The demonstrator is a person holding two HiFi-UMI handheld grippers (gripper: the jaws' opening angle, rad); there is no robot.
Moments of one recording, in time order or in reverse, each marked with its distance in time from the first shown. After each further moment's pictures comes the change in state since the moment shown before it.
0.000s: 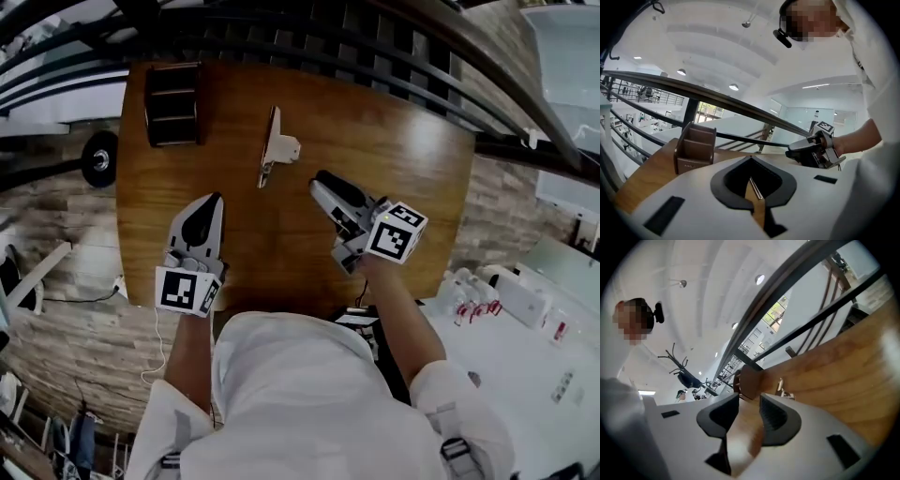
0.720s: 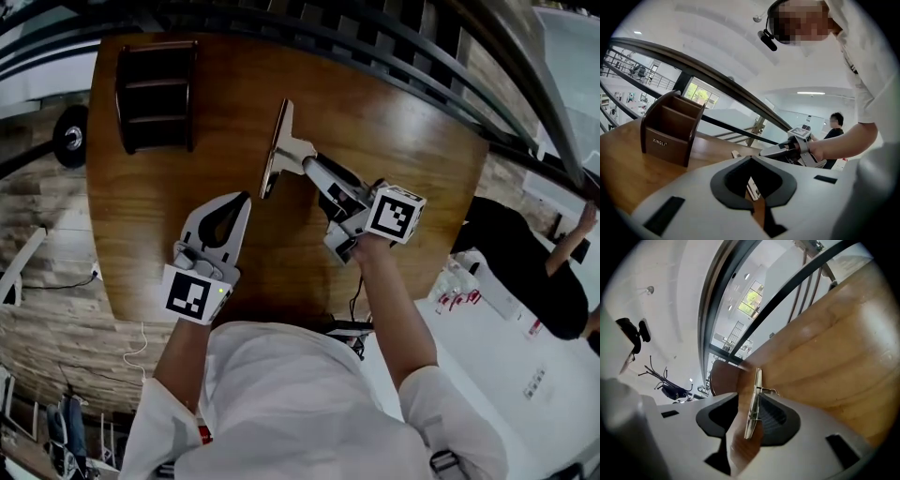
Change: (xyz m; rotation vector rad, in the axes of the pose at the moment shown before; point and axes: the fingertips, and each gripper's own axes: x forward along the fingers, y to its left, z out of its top) left arm 0.053 -0.013 -0.059 -0.088 0.127 -0.186; right arm 0.077 -0.062 0.004 0.147 0.096 -0.024
